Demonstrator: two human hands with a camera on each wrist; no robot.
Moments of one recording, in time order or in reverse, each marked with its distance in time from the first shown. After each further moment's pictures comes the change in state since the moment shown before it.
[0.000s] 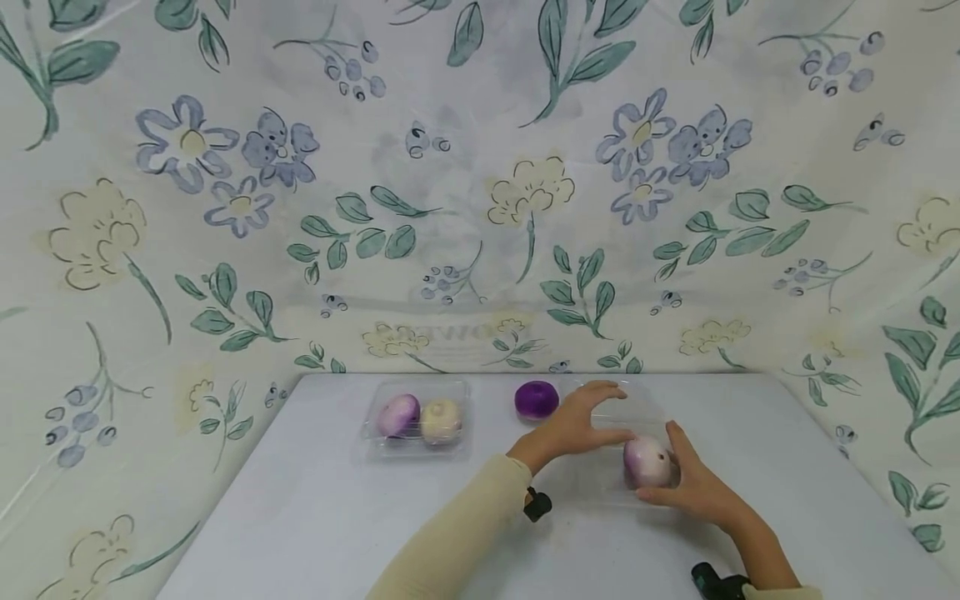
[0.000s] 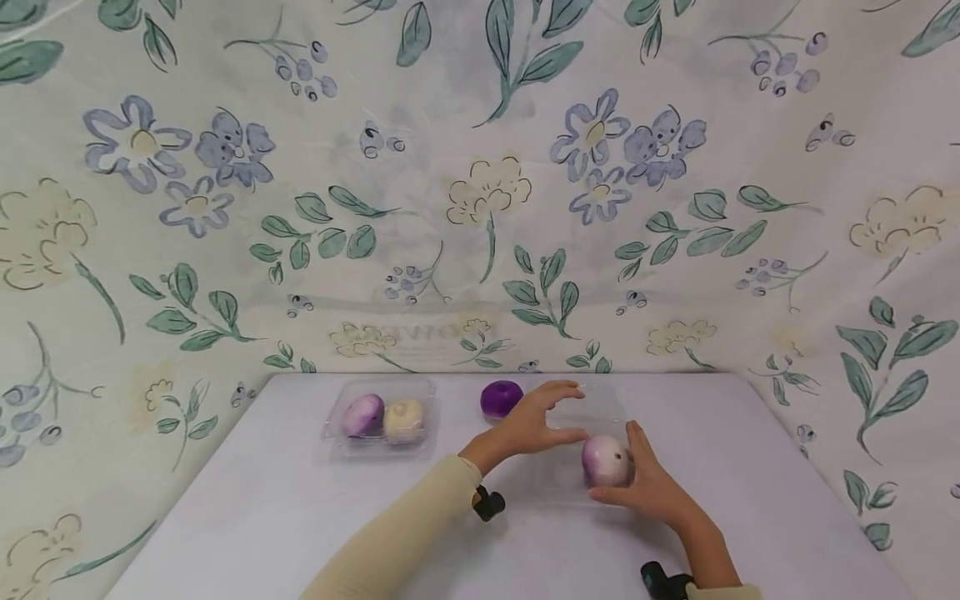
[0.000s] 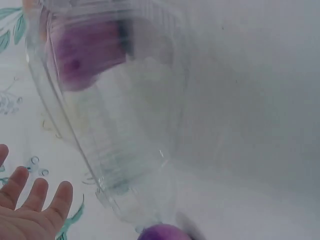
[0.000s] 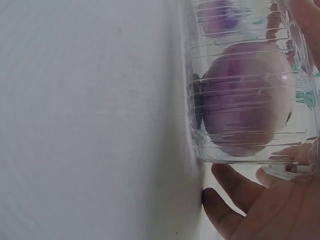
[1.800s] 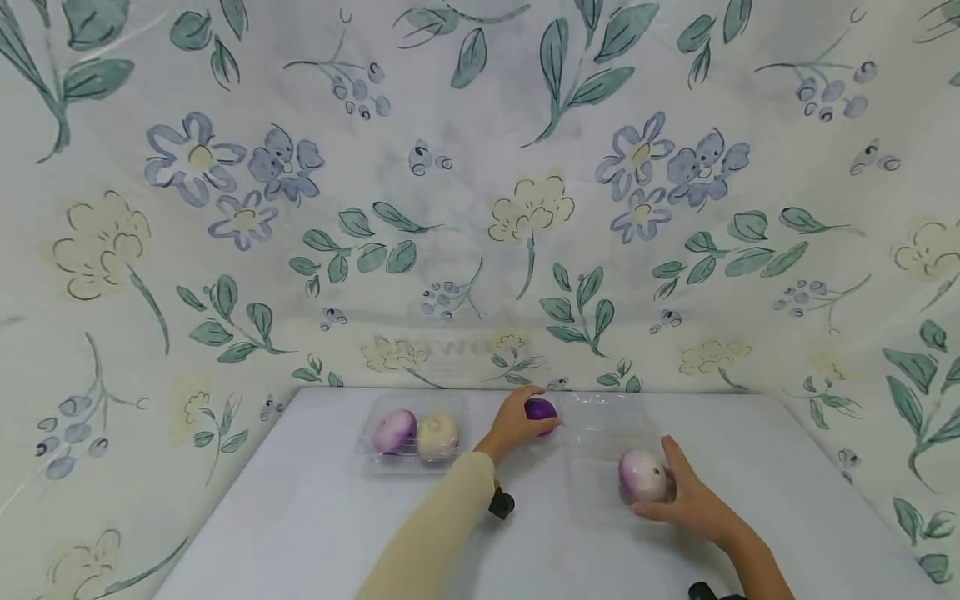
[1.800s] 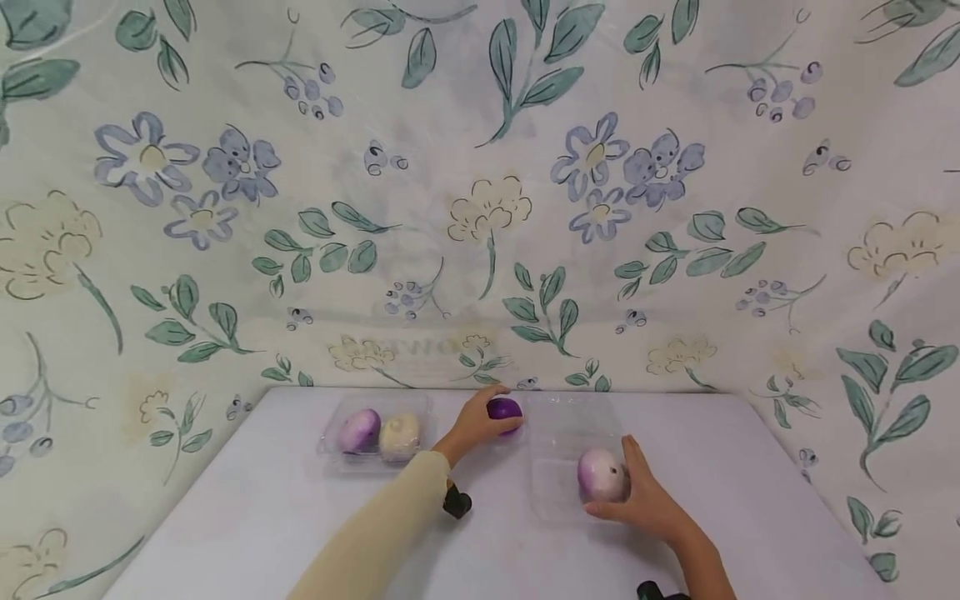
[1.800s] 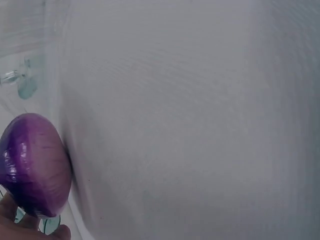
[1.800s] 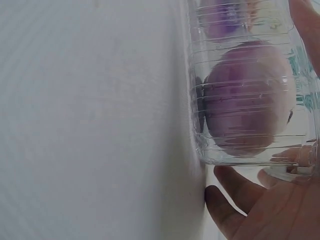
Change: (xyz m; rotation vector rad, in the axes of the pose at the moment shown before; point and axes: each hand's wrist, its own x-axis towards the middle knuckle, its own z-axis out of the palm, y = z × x) left_hand -0.017 -0.099 -0.011 -0.217 0.235 -0.453; right_hand 0.015 0.004 -0.001 0.033 -0.011 0.023
